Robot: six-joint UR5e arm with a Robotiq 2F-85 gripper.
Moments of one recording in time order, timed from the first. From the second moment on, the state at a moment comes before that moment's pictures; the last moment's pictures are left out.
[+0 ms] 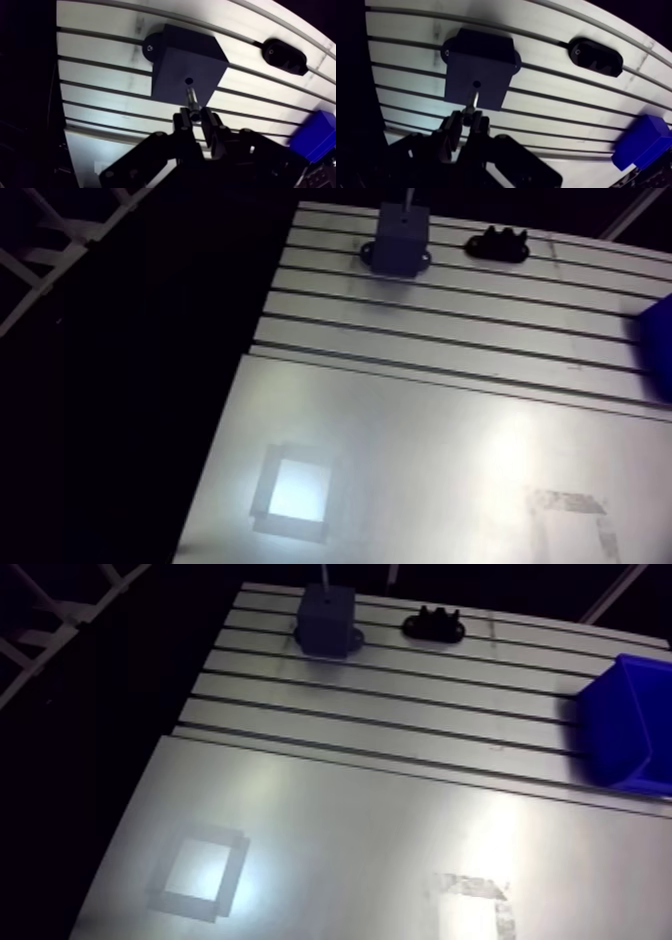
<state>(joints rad) 0.15 -0.88 1.12 -1.45 -1.63 -1.68</state>
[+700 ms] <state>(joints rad) 0.15 -0.88 1.12 -1.45 -1.63 -1.69</state>
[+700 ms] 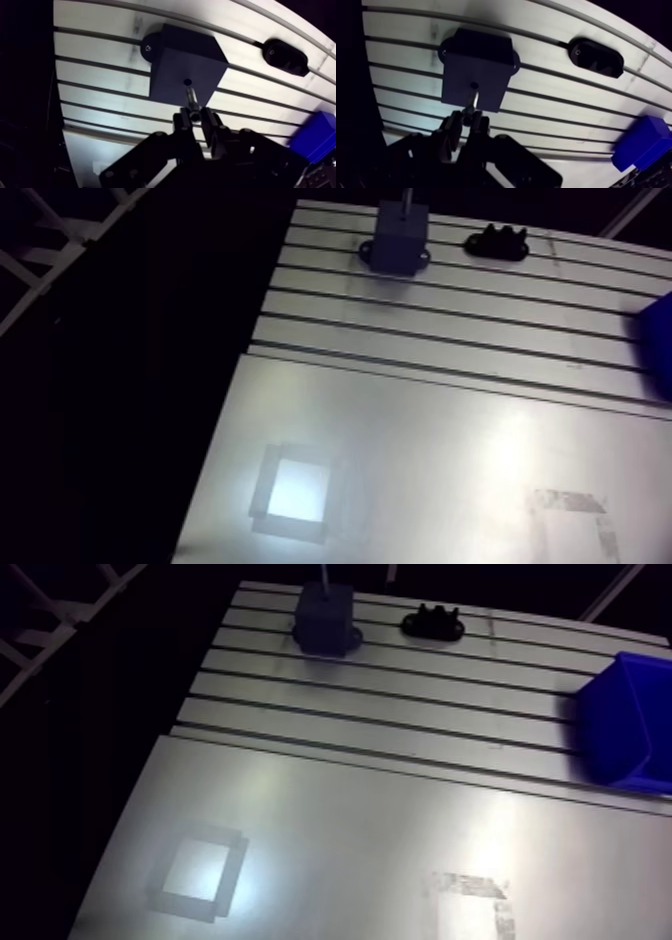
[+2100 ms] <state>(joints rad) 0.15 -0.88 1.14 -1.49 -1.63 -1.69</state>
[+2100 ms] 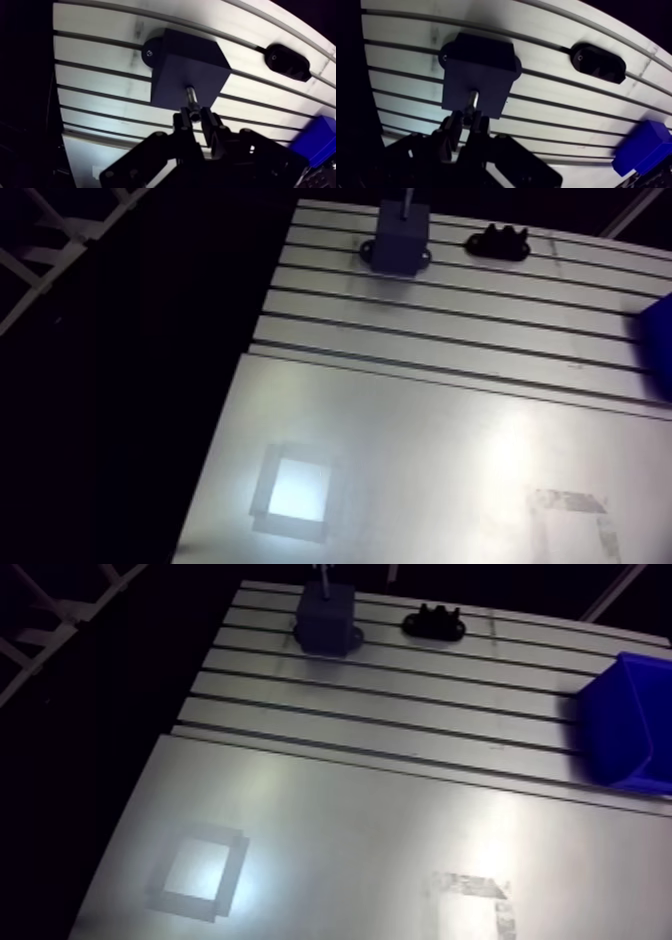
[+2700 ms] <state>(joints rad) 0.14 -0.88 1.15 -1.49 -1.63 -1.69</state>
